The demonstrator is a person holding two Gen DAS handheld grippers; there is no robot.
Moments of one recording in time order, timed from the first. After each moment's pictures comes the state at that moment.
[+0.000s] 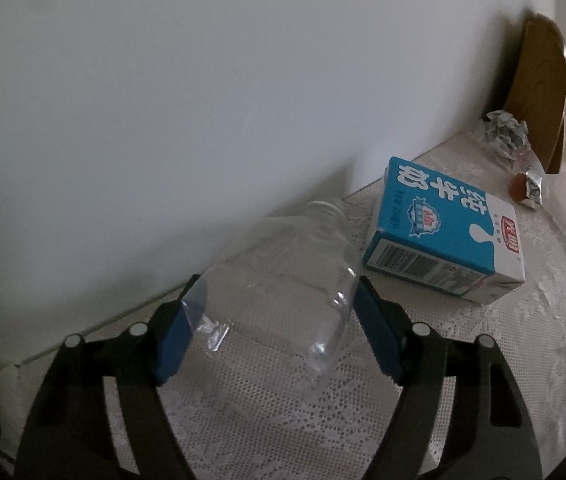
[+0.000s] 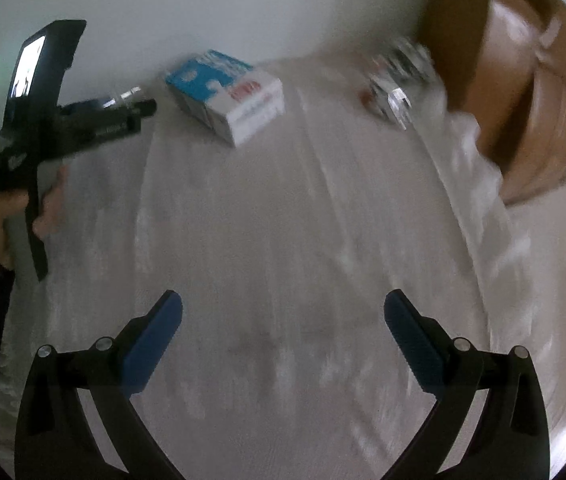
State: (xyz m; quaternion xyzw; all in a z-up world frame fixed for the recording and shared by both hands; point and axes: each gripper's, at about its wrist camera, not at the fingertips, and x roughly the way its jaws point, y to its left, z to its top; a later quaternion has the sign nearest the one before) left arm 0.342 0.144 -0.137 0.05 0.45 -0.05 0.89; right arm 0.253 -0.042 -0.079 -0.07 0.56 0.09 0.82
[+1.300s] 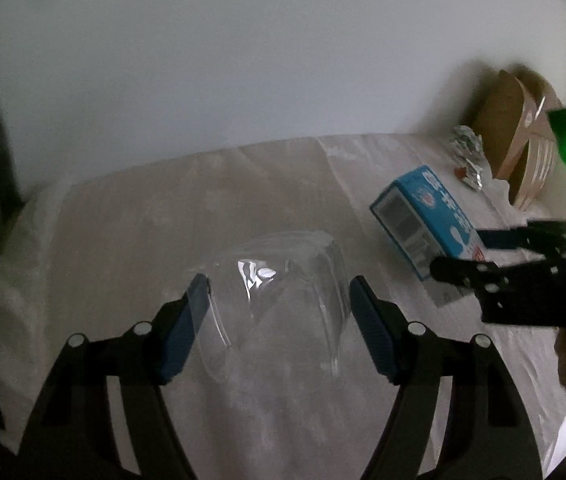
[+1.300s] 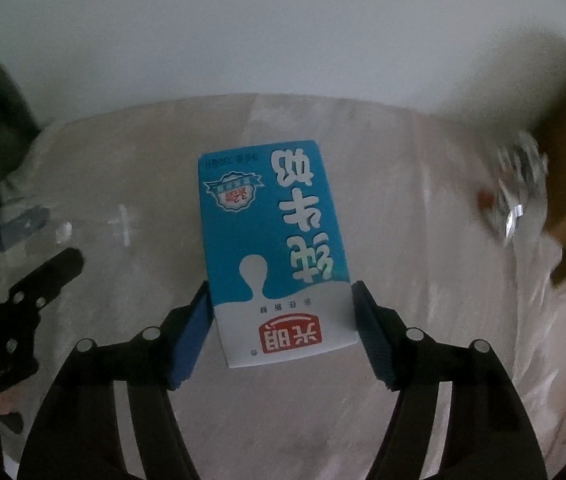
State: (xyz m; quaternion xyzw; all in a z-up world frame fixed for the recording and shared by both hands) left arm 0.172 0.179 -0.102 -0.08 0.45 -0.01 0.89; right arm 0.295 0.018 -0.100 -0.12 0.55 0.20 0.80
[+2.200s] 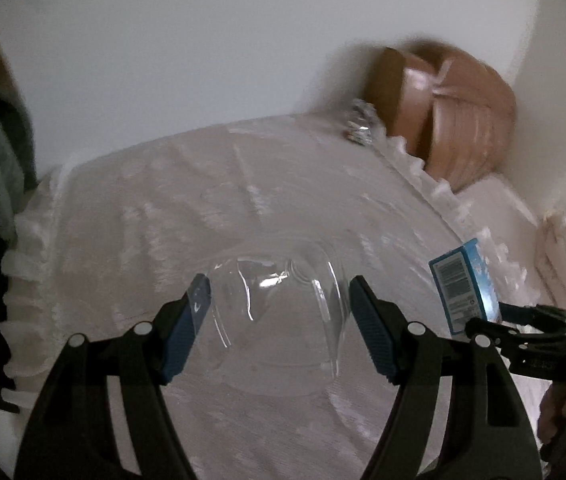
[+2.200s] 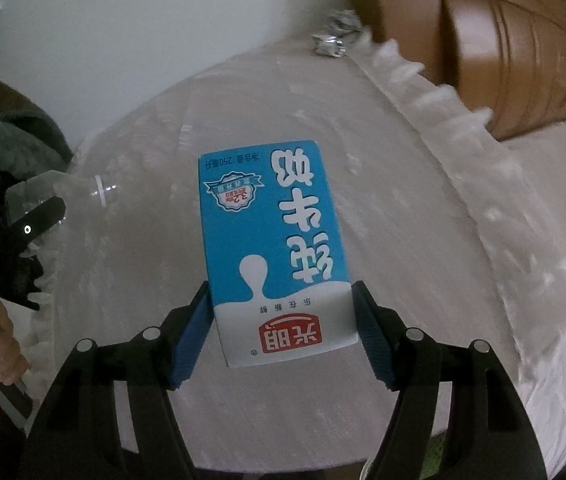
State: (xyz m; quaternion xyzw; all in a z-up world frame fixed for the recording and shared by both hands) left arm 0.019 0.084 -0.030 -0.04 0.44 -0.07 0.90; right arm 0.054 -0.139 -0.049 0.06 0.53 0.11 0.84
